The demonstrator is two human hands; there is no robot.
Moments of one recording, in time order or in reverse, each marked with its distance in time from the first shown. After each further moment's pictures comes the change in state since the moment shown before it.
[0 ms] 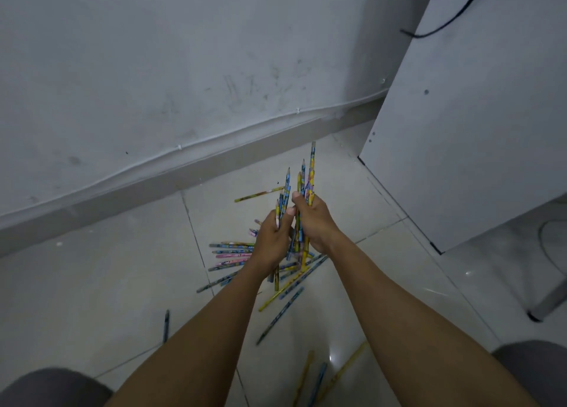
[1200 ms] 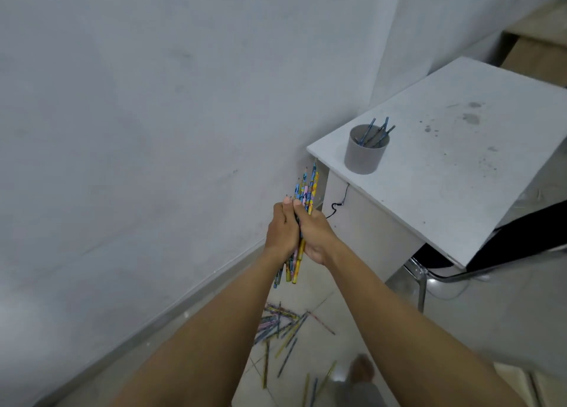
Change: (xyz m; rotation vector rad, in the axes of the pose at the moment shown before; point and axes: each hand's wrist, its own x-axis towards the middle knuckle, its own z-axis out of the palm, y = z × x) left_hand -0.083 0.649 -0.081 0.172 -0.047 0.035; right_hand -0.277 -0.595 -0.028 0.429 0.112 -0.002
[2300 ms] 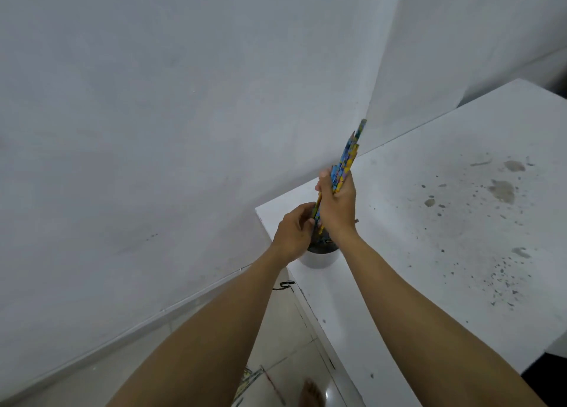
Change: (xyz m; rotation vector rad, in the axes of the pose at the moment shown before) left_hand 0.297 0.135 0.229 0.087 -0.112 0.022; right_hand 0.332 -0.231 -0.206 -0.348 0.190 -0.485
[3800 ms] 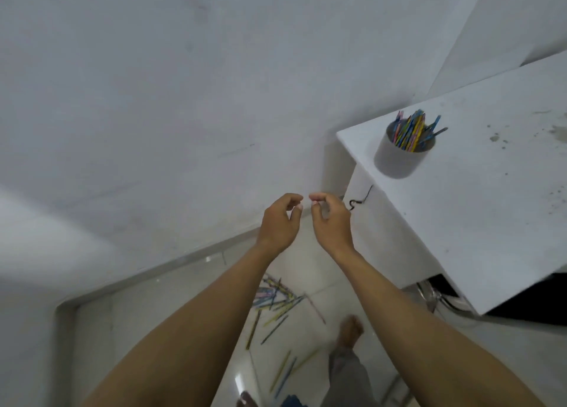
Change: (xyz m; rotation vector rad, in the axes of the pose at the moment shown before) left_hand -0.279 -0.150 -0.150 0.114 0.286 0.067; right_hand -0.338 0.030 0.110 -0.368 -0.232 -0.174
